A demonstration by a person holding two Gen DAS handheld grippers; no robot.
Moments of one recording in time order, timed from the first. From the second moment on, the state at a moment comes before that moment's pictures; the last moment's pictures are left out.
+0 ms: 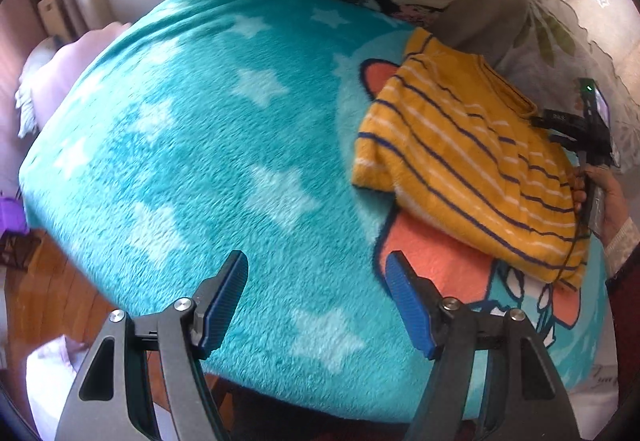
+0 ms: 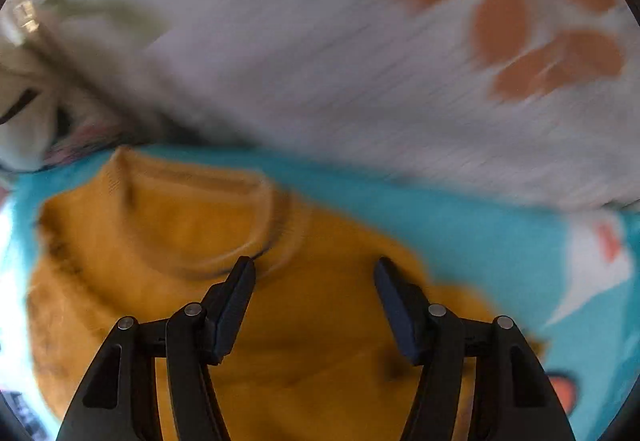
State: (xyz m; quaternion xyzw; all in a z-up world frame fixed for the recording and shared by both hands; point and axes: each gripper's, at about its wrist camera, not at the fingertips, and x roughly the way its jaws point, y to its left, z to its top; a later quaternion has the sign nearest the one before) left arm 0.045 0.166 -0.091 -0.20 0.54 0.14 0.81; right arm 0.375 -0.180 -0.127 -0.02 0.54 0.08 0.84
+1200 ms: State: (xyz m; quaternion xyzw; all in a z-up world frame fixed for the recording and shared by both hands) left arm 0.158 0.224 -0.143 -0.27 0.54 0.01 0.80; right arm 0.160 -0.239 -0.067 0.16 0.51 0.05 0.84
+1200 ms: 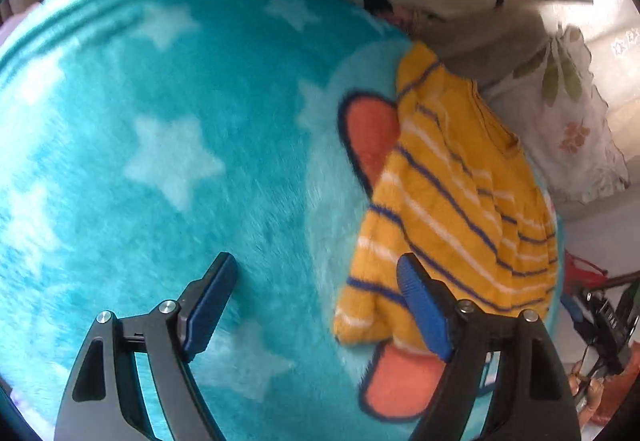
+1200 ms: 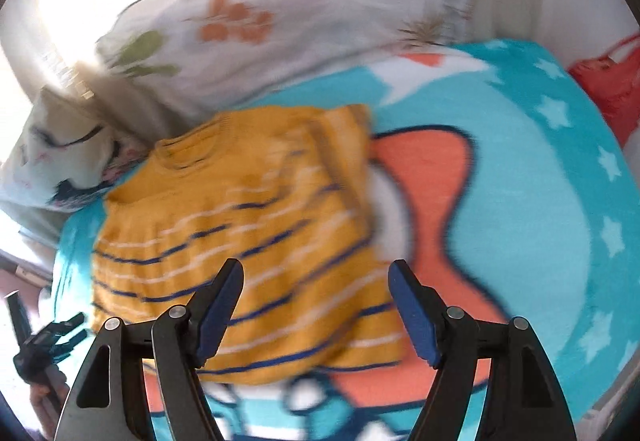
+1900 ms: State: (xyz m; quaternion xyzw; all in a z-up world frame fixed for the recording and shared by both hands) left arm 0.144 0.213 -0.163 -0.44 0.52 -0.15 0.71; right arm 0.251 0.058 -0.097 -0.04 0.61 0.20 0.76
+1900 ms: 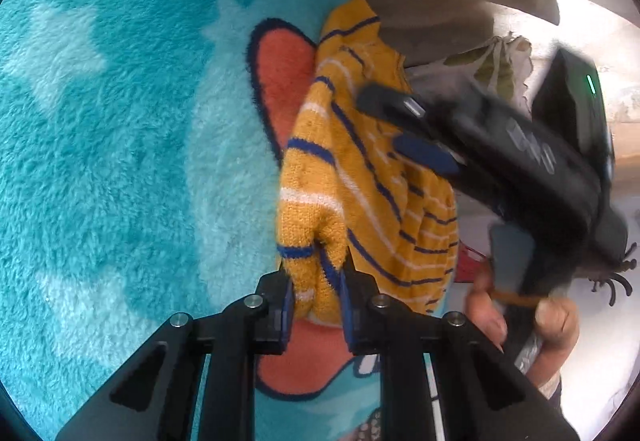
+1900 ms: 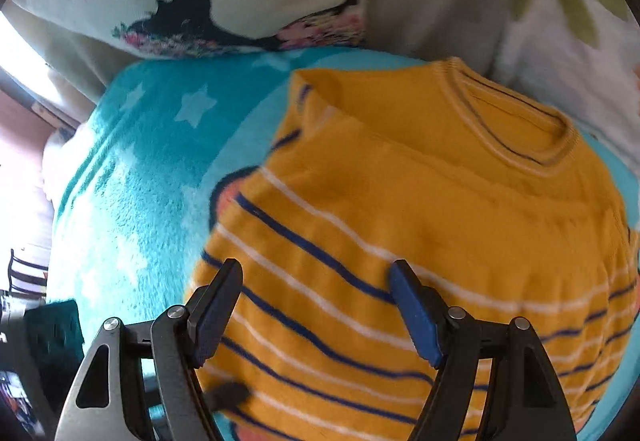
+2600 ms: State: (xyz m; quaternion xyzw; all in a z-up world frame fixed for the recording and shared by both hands) left arm 0.154 0.198 -0.160 -0.43 0.54 -0.19 0.70; right arm 0.242 0.120 -0.120 -0.20 0.58 0.13 0.78
